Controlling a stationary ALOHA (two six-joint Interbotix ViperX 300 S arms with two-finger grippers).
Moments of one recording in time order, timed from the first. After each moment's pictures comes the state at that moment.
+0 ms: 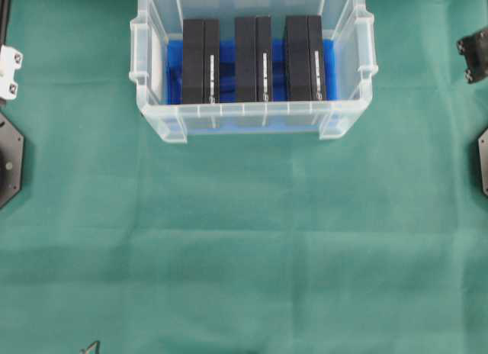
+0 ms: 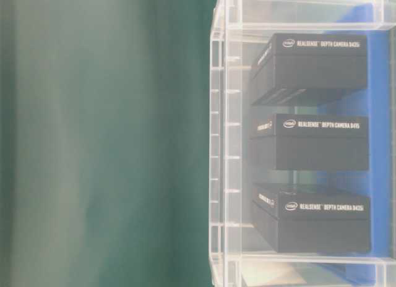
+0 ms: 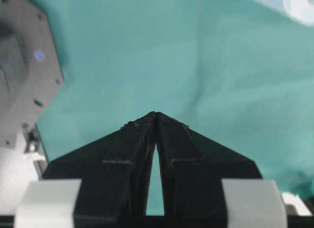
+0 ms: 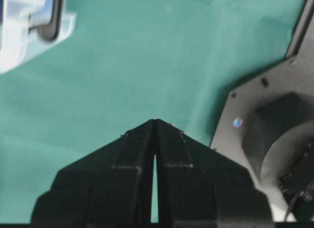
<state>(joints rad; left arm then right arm) 0.19 -0.69 0.43 0.05 1.57 -1.32 -0.28 -0.59 0.40 -0.14 1.57 1.19</state>
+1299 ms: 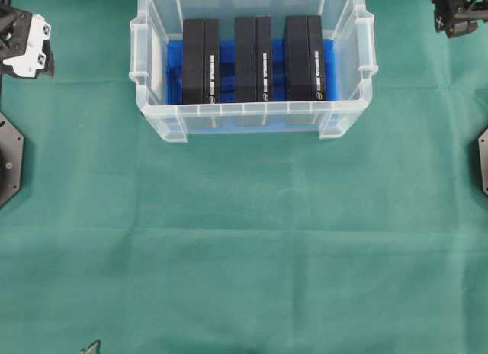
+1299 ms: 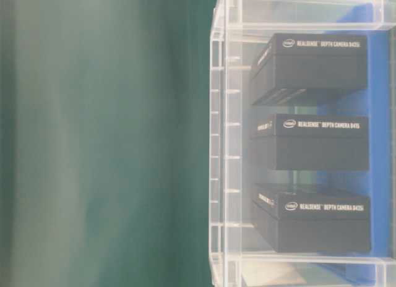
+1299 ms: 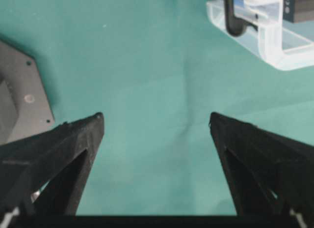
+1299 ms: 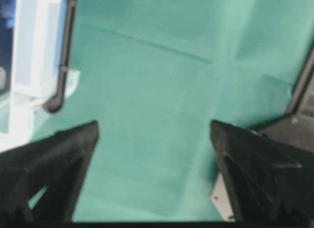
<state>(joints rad) 0.32 -0.62 0.43 0.03 1.47 -1.16 -0.50 -0.49 0.39 -0.10 1.44 1.01</state>
